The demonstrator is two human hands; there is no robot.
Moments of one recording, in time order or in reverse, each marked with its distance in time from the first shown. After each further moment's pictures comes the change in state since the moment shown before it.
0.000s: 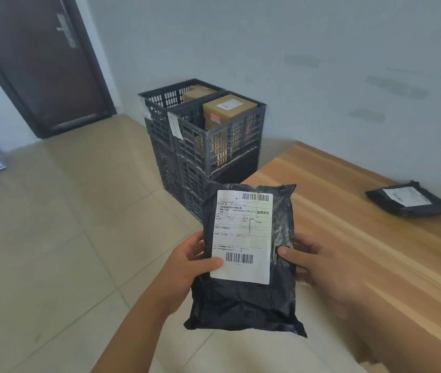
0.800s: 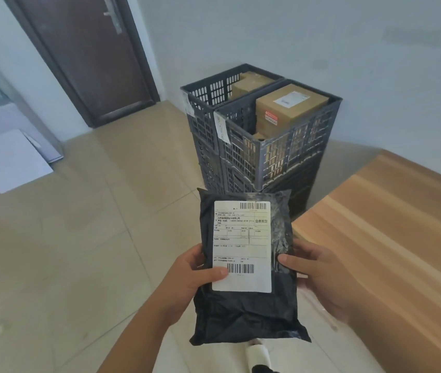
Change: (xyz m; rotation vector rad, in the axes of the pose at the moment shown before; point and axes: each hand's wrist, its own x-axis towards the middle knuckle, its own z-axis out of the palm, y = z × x) left_hand 0.157 0.047 -0.147 -0.043 0.171 -0.118; right_hand 0.257 -0.027 0.093 0.065 -0.171 0.147
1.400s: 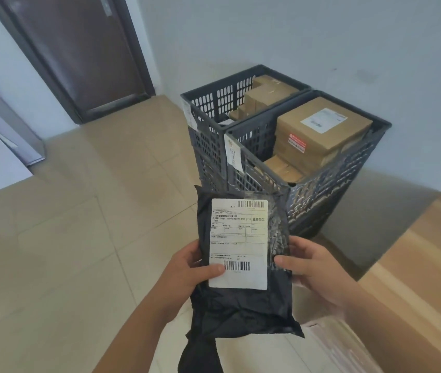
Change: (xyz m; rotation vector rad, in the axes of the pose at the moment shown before) left_hand 0.242 0.101 -0.096 0.014 0.046 -0.022; right_hand 0.262 -0.102 0.033 -0.064 0.008 0.065
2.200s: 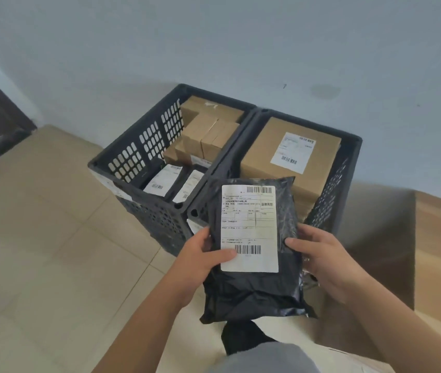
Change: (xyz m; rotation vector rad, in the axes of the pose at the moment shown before) left_hand 0.365 0.183 -0.029 0.226 -0.412 -0.111; right_hand 0.248 -0.151 -0.012 0.202 0.468 0.017
